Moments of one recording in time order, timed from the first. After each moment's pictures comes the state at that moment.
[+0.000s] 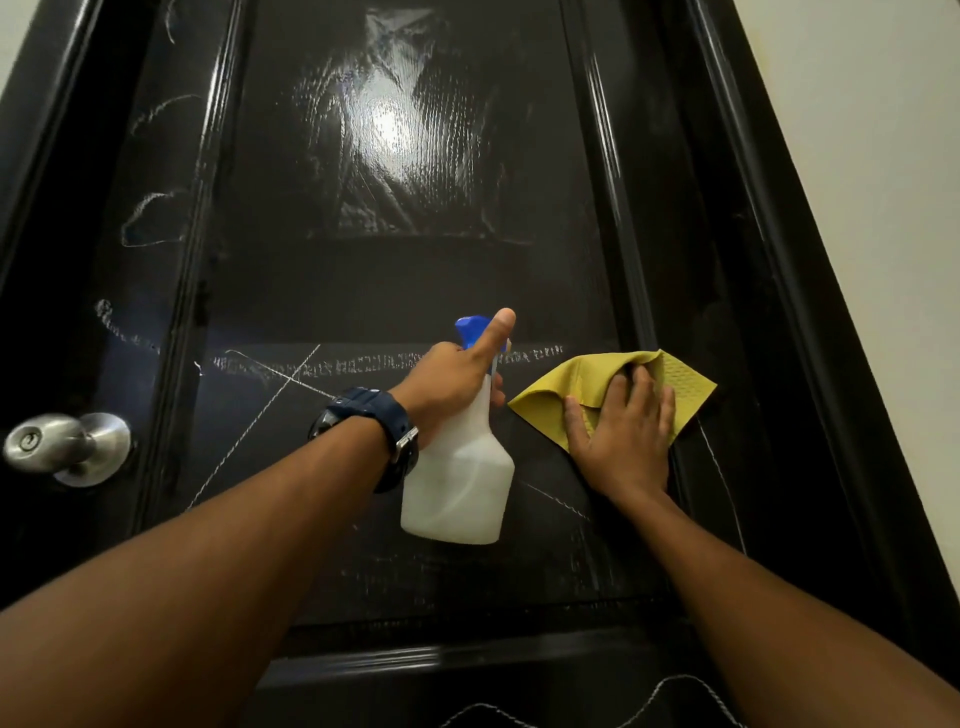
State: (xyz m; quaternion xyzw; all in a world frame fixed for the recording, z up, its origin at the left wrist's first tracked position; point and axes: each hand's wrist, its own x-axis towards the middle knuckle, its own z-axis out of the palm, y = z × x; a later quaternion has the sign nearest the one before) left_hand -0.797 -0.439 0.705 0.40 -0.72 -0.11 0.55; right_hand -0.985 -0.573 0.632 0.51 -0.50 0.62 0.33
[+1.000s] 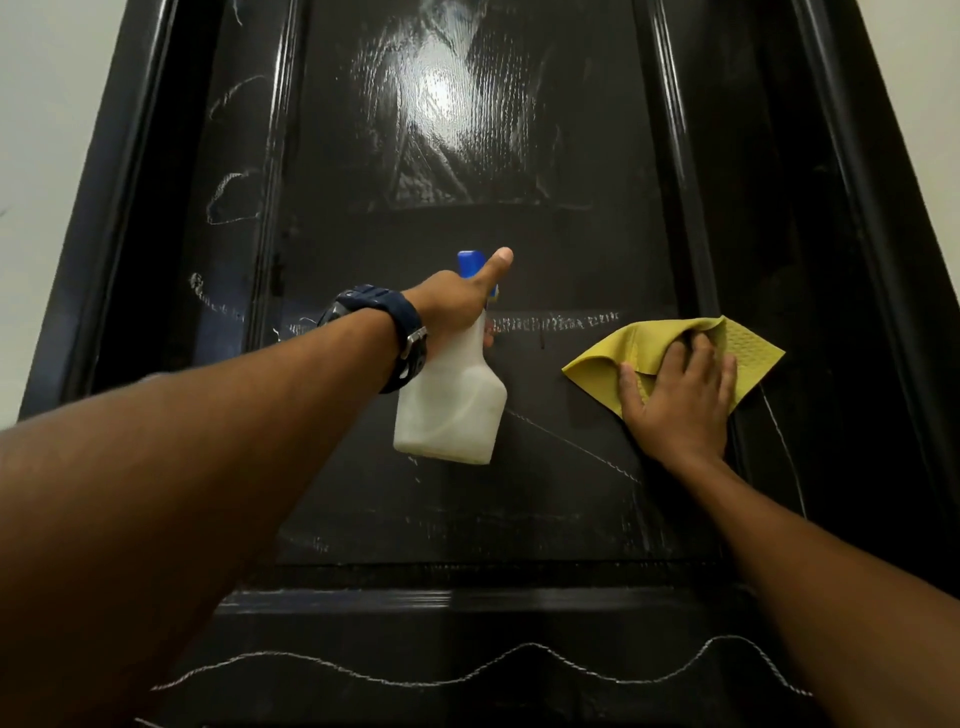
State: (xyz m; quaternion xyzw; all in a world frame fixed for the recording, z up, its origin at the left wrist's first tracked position) left_hand -0.759 -0.403 0.738 0.52 -0.66 -0.06 0.54; right_hand -0.985 -0.575 0.632 0.51 -0.49 0.62 0.33
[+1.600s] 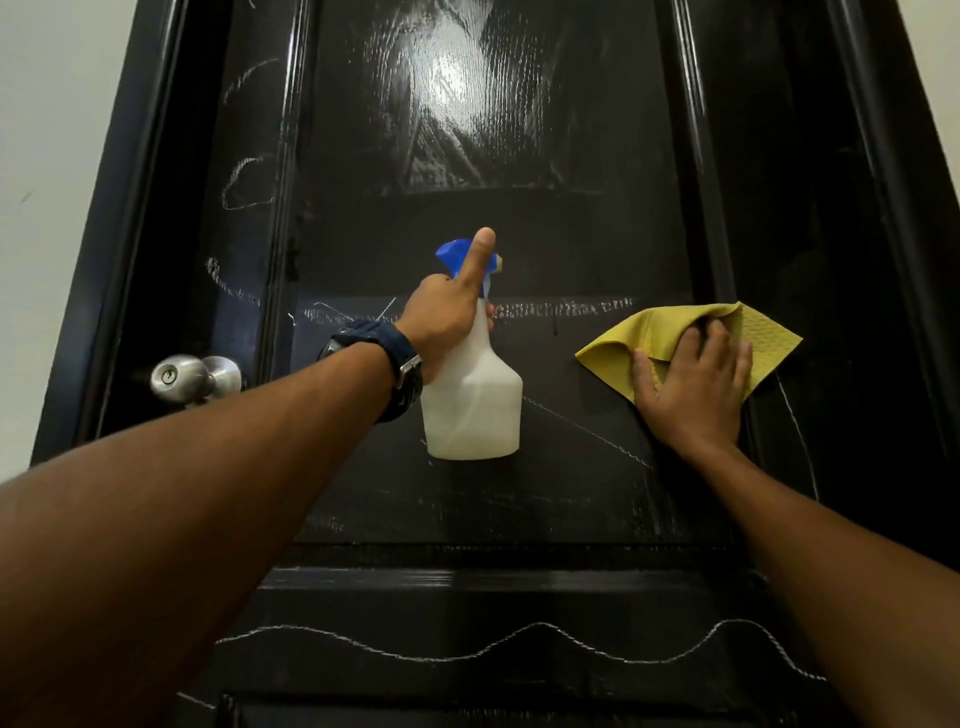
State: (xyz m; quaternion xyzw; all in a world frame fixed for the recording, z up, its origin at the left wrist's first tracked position) left_hand -0.744 -0.412 0.709 0.40 -0.66 -0.05 0.63; right_hand -0.985 -0.574 0.632 0.51 -0.48 0.63 0.34
